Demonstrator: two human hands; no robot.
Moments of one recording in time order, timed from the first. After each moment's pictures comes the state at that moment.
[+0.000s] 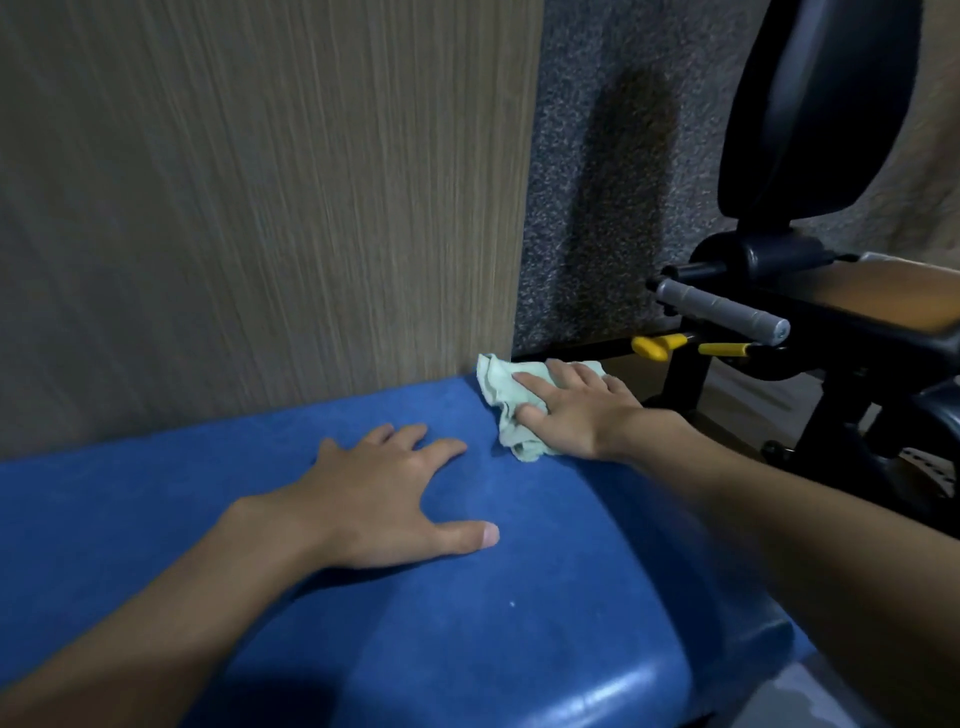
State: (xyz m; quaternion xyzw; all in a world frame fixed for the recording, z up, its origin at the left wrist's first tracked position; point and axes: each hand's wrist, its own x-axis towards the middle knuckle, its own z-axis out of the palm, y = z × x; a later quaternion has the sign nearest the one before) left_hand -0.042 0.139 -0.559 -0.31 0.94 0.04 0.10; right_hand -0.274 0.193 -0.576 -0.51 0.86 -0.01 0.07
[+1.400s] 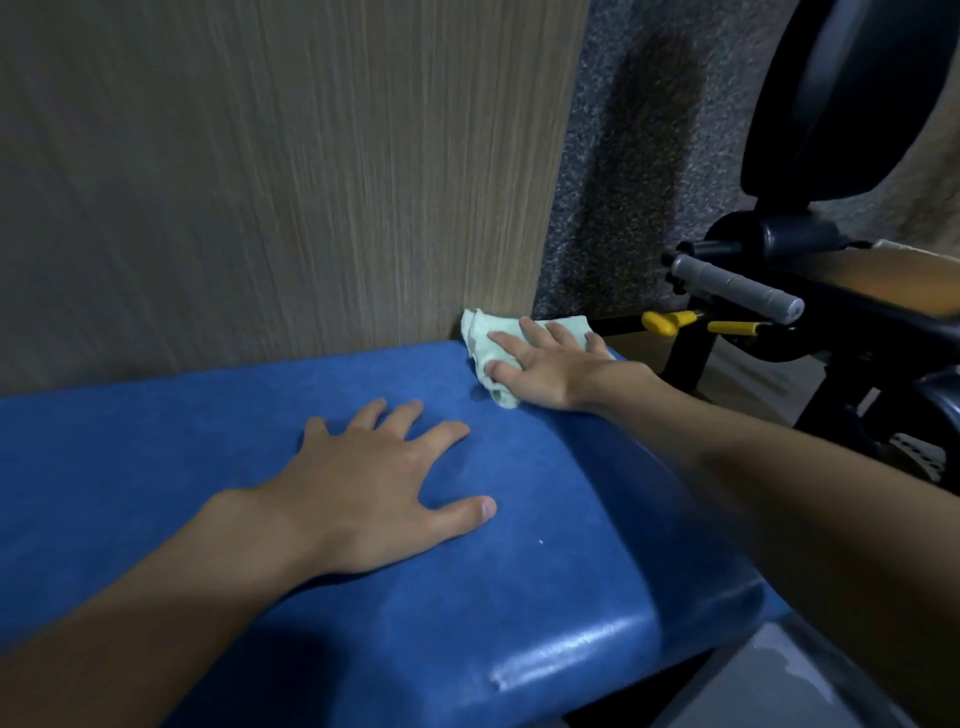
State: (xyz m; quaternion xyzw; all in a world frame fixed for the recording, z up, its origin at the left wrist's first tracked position) left_hand -0.002 0.150 -0.578 -0.32 0.94 0.02 0.08; right_hand -0.244 0.161 -0.574 -0.52 0.85 0.01 0.08
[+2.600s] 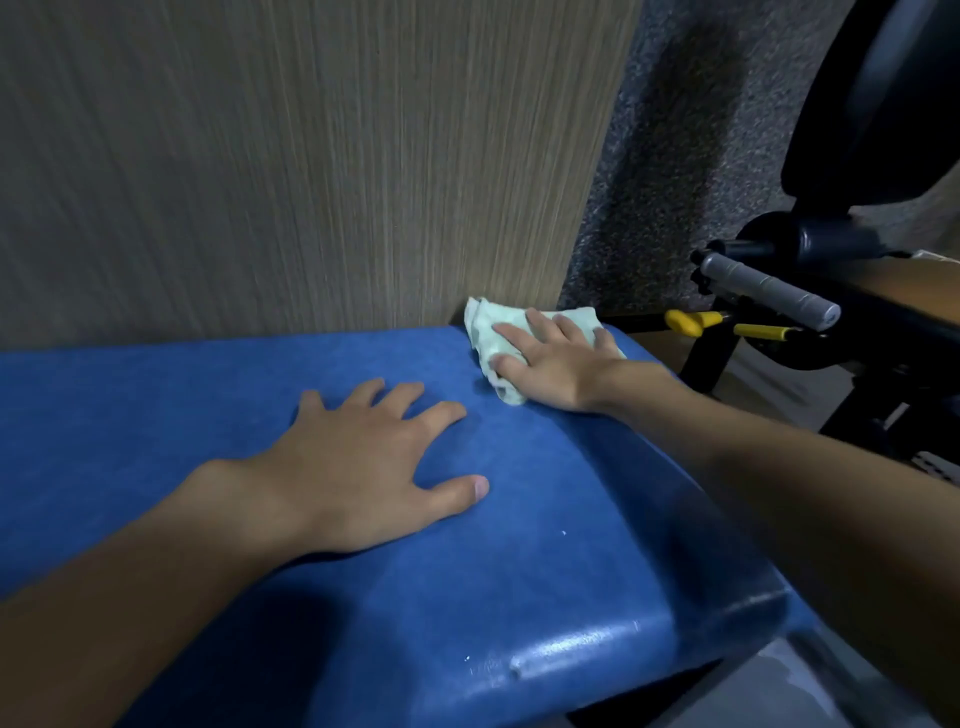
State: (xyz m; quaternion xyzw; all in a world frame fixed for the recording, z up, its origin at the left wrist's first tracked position) left_hand 0.014 0.144 -0.578 -0.33 0.94 0.00 0.07; right_hand -0.227 0.156 -0.579 -0.54 0.84 0.02 0.07
